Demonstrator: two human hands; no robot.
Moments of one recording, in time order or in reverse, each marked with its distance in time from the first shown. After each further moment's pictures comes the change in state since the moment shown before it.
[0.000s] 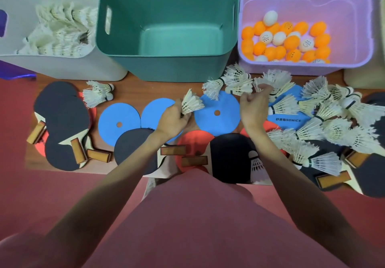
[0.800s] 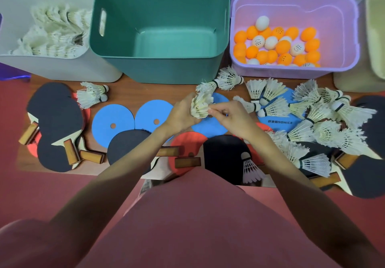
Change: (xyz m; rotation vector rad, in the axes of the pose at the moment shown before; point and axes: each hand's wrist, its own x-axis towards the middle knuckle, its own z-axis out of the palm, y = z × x) left_hand 0.015 0.040 0.013 -0.183 -0.079 0.140; right_hand -0.020 -0.022 -0.034 0.076 -0.717 -0.520
